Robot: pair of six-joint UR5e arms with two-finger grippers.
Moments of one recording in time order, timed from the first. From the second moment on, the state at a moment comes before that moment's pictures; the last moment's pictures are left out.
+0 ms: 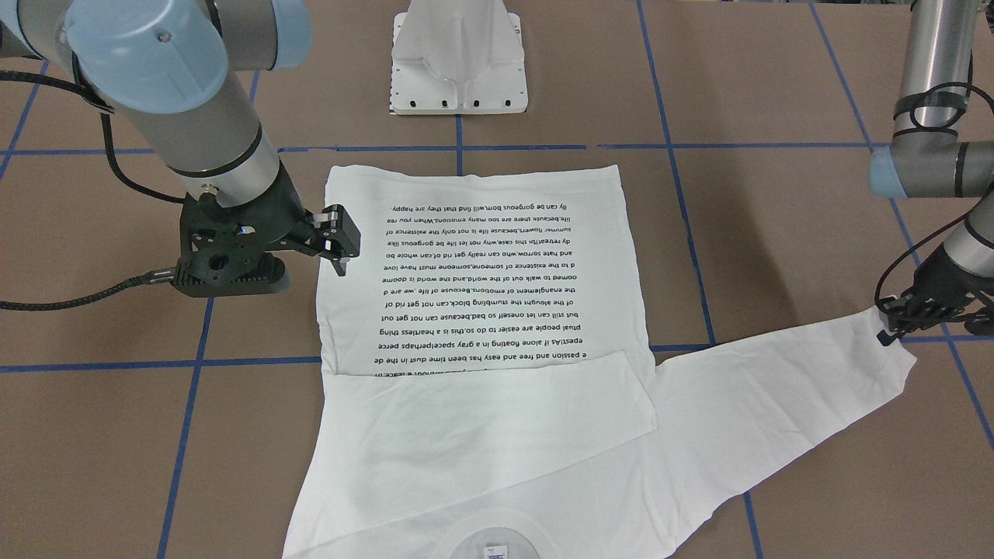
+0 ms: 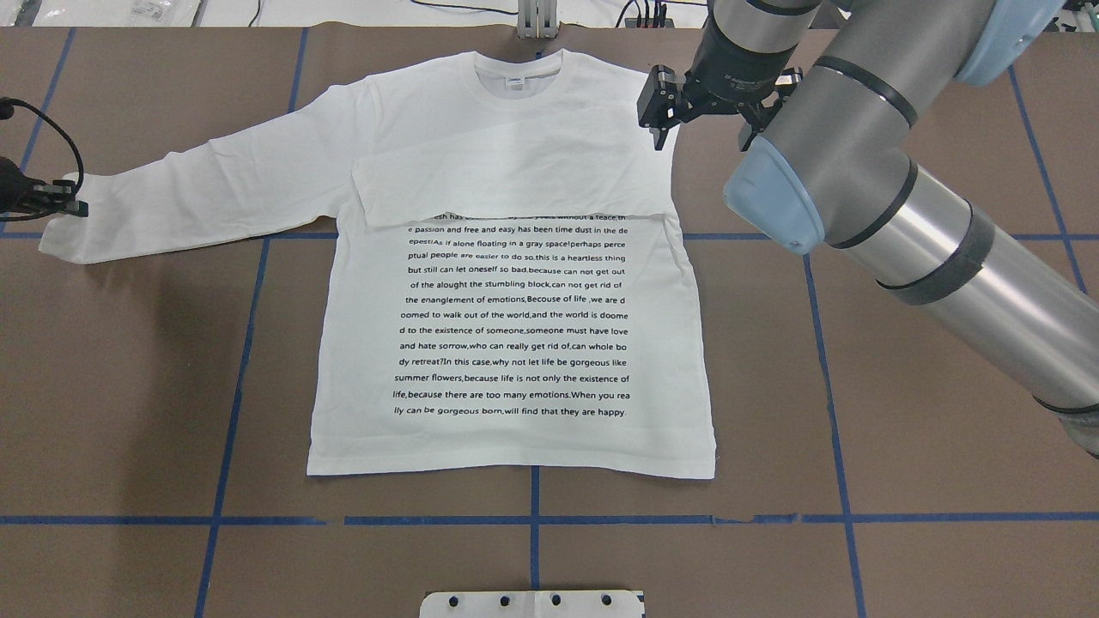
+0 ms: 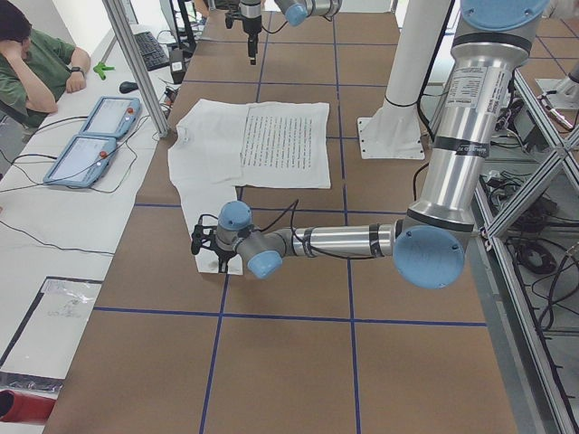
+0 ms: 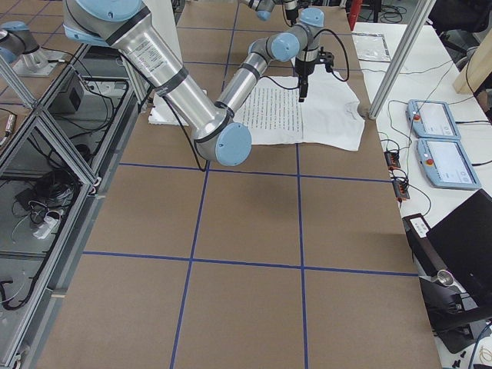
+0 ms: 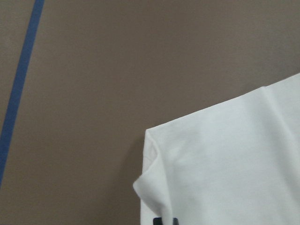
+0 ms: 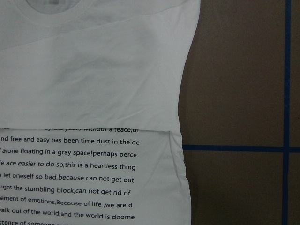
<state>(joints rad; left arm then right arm) -1.14 -1.77 -1.27 -2.44 -2.14 -0.85 0.91 -0.82 1.74 -1.89 2.14 0.86</state>
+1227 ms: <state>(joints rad) -1.00 -2.51 -1.25 -1.97 -2.19 -1.13 0.99 -1.31 1.95 -1.75 2.16 0.70</state>
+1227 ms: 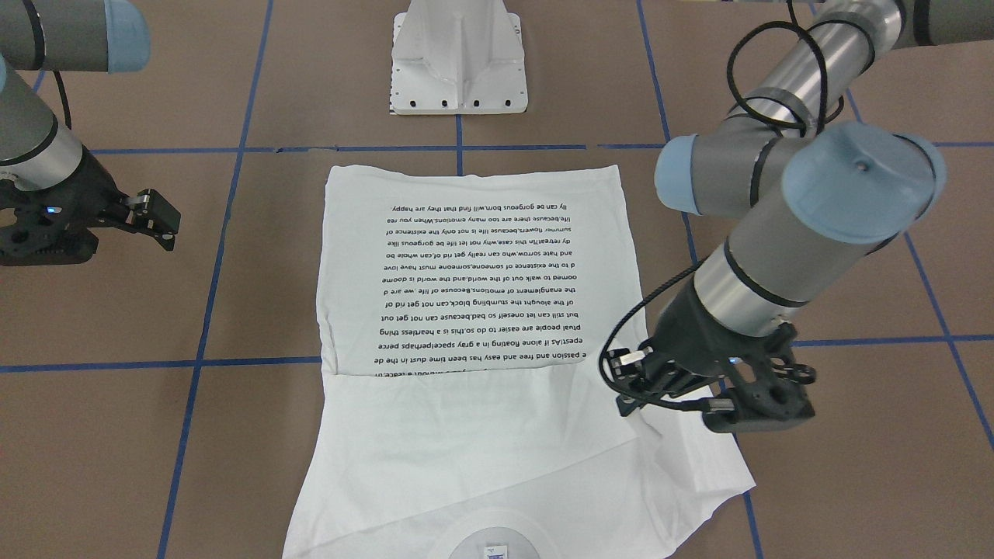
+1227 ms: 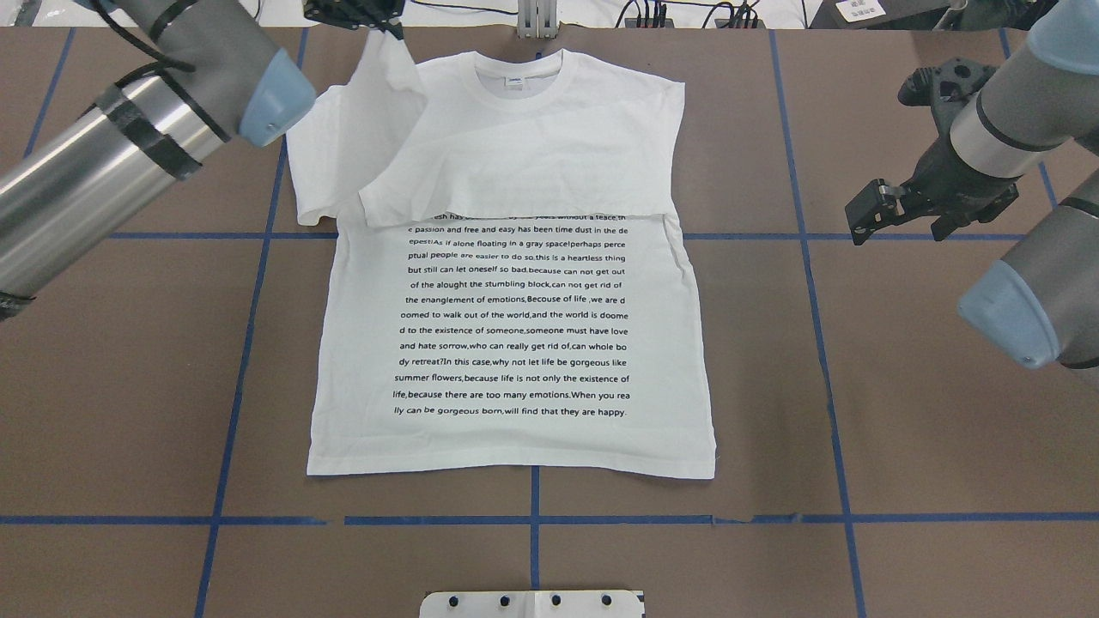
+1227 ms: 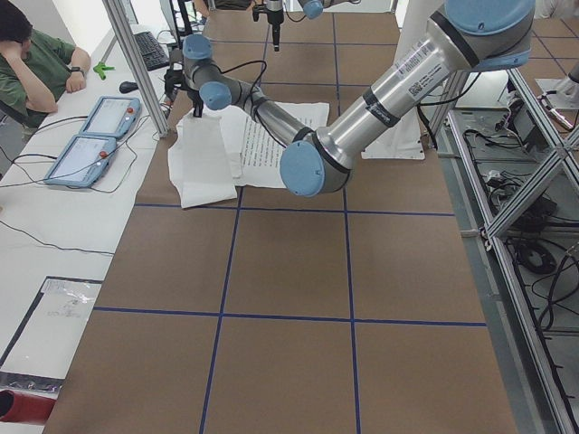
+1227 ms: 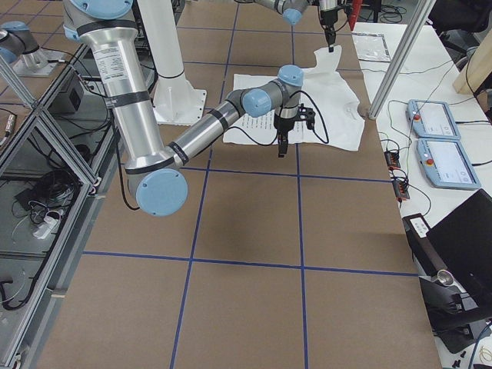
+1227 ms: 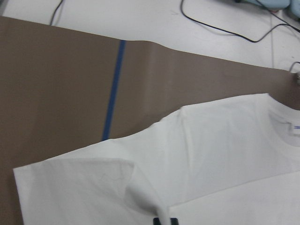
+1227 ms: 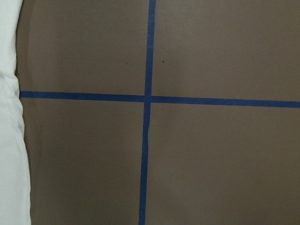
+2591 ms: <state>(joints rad) -0.79 -2.63 -1.19 -2.07 -2.16 -1.27 1.00 -1.33 1.95 -1.73 2.17 0.70</state>
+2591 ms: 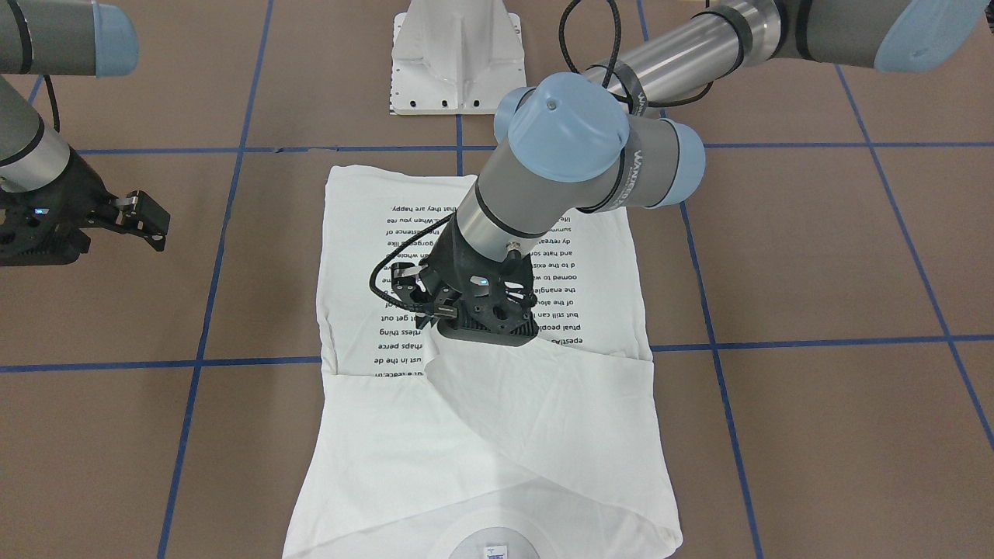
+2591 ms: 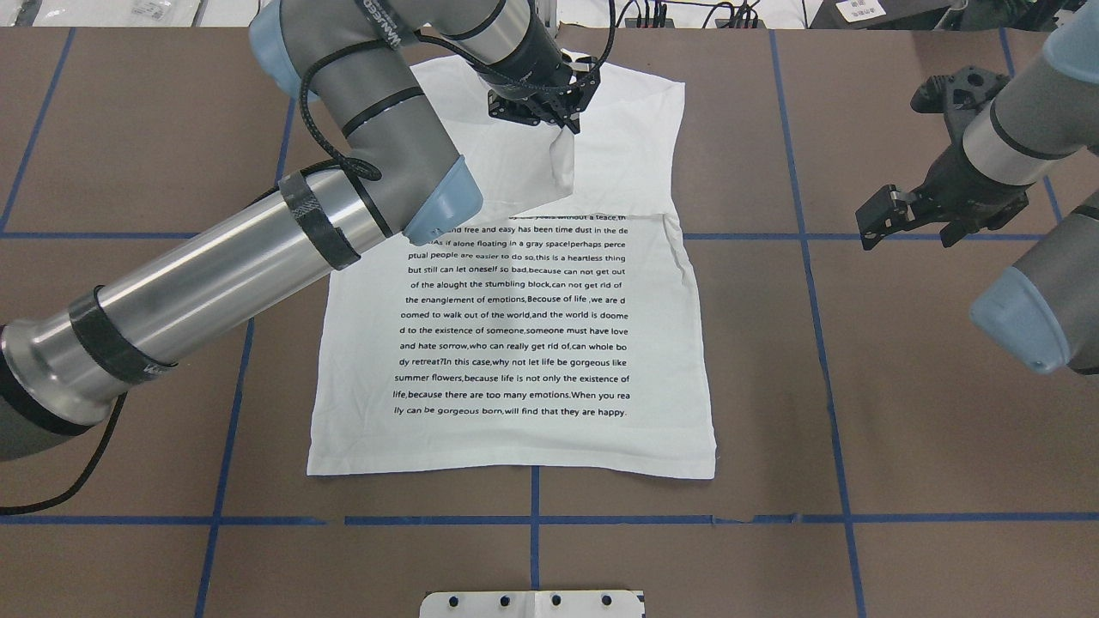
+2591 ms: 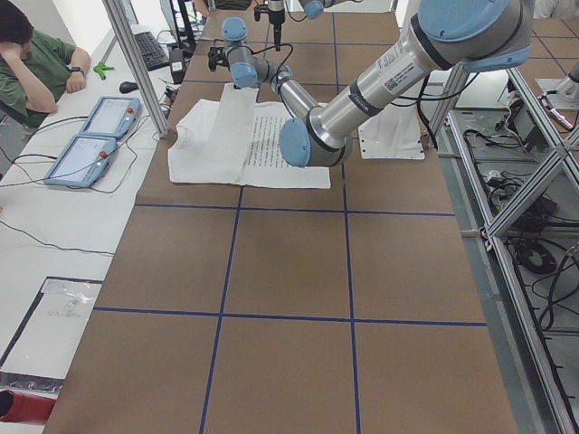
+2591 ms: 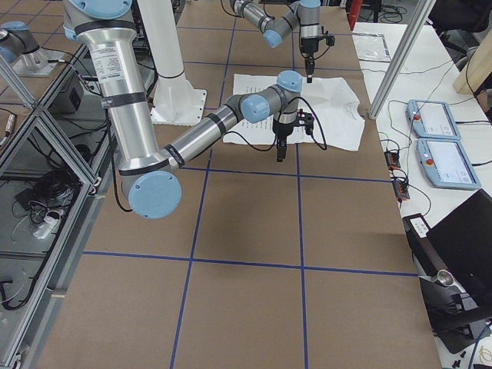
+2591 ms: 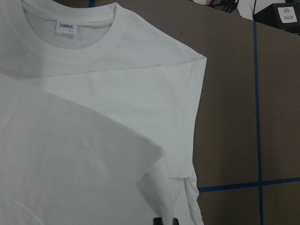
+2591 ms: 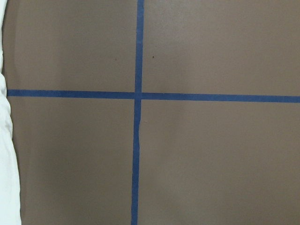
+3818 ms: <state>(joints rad) -0.59 -2.72 -1.00 -2.28 -1.86 -1.52 1.00 -1.32 1.95 -1.73 2.17 0.71</state>
